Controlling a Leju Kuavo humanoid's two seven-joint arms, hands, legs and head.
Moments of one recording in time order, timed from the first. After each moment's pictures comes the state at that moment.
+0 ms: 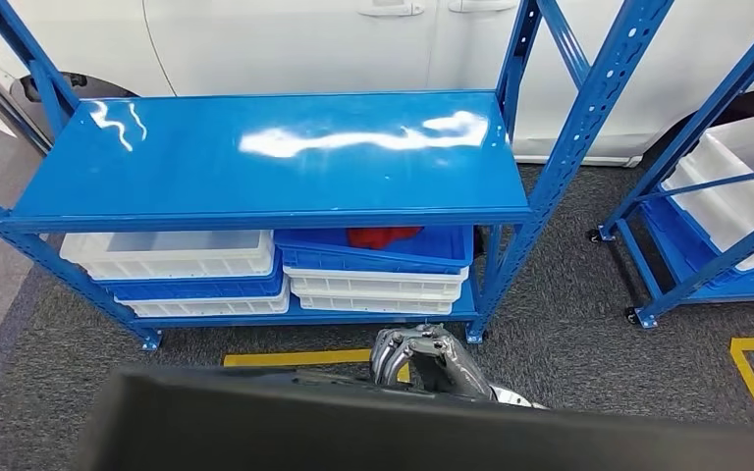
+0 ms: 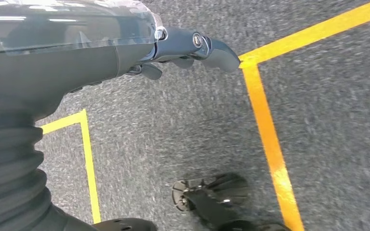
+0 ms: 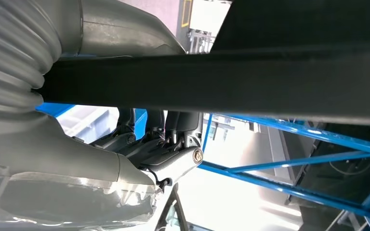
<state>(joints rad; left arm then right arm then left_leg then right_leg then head) -0.15 -0.18 1.01 -0.19 -1.24 0.04 -0.16 -0.04 -0.04 0.37 -1.70 0.01 0.45 -0.63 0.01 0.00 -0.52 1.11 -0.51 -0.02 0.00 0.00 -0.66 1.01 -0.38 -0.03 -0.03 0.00</state>
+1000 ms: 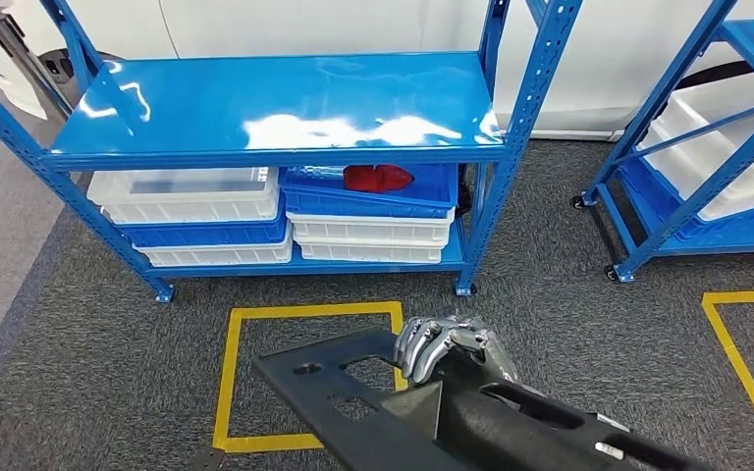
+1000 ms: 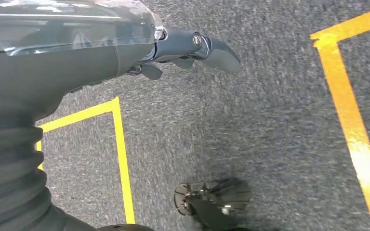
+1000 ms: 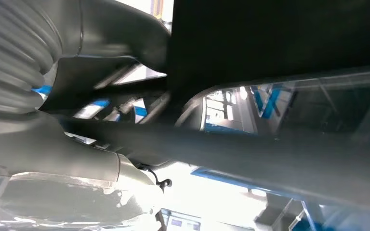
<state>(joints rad) -0.15 -0.18 1.01 -0.19 -1.24 0.06 -0.15 0.01 -0.01 0.29 -1.83 -0.04 0.50 -0.60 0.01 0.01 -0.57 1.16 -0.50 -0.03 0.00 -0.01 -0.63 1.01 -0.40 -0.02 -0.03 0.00</state>
